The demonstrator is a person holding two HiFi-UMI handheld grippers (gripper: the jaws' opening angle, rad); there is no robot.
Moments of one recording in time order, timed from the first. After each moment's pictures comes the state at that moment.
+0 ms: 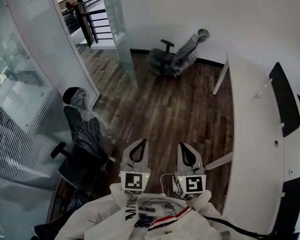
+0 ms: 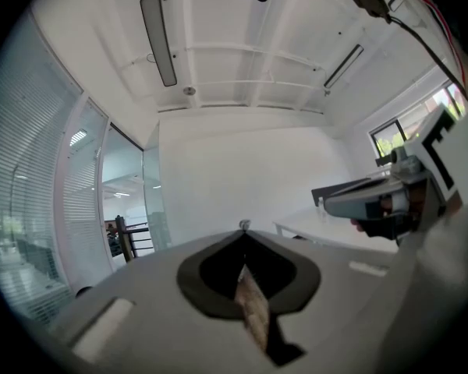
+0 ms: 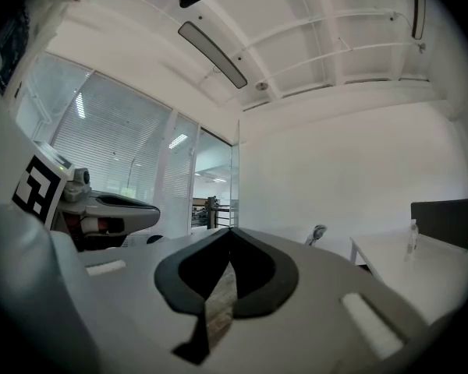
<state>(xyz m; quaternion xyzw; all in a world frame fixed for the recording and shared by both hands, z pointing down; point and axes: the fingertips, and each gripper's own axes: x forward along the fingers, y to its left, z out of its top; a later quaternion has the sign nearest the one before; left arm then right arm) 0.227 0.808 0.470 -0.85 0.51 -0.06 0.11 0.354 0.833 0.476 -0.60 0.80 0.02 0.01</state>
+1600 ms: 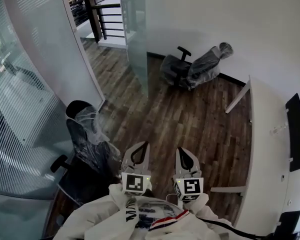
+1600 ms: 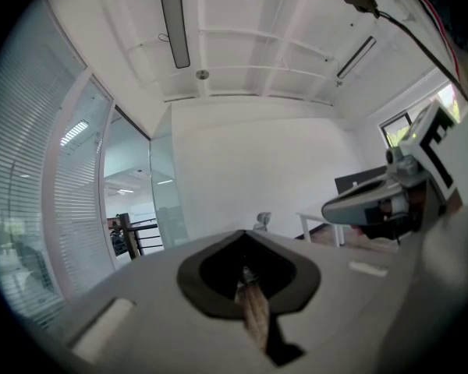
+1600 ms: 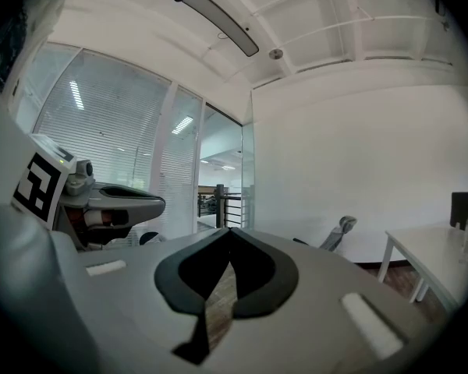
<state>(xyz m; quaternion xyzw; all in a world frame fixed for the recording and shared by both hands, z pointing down) 0.109 0.583 0.484 -0.85 0.51 -0.07 0.10 0.227 0.602 0.499 -0.58 0.82 -0.01 -0.03</state>
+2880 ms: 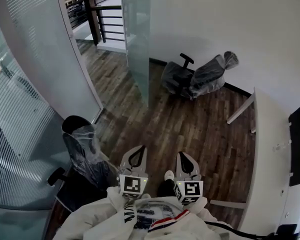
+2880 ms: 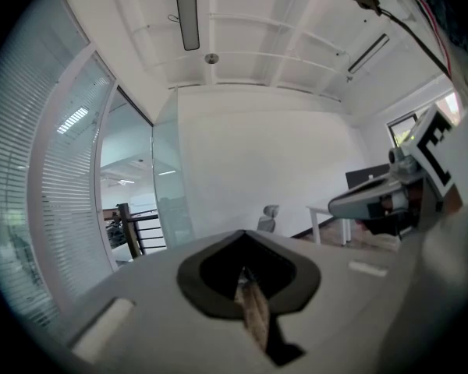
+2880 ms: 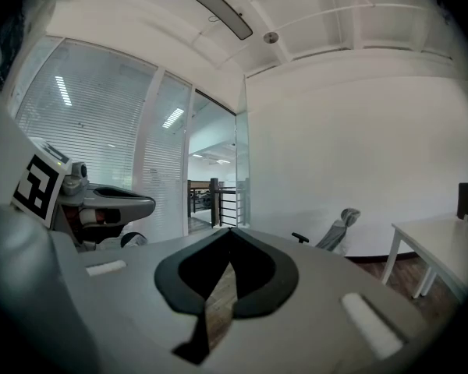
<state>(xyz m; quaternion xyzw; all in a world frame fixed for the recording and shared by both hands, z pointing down) 0.069 0.463 0.511 -0.85 0.52 -0.09 0.07 0.208 0.483 0.523 -0.59 0.81 -0.04 -0.05</state>
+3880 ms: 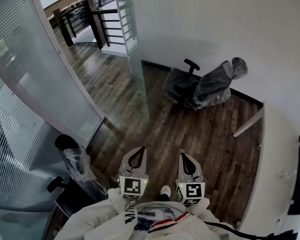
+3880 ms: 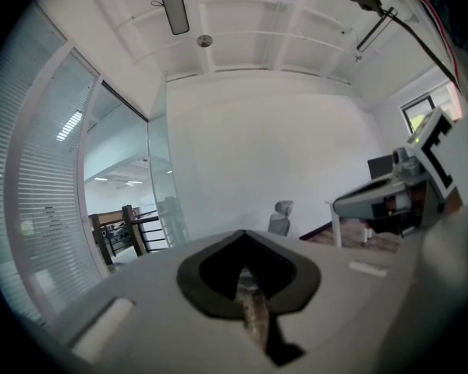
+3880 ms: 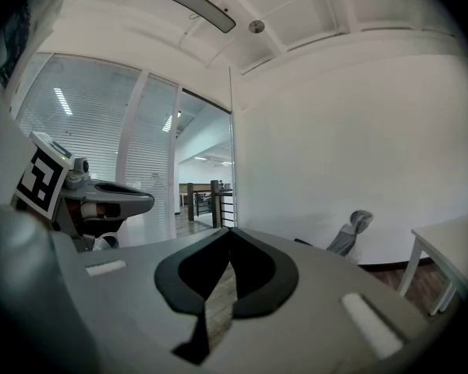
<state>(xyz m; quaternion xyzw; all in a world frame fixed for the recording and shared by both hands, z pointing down) 0.170 0.302 0.503 -0.82 0.55 -0.12 0.08 0.318 0.315 0.526 -0.56 0.83 -0.05 -0.03</state>
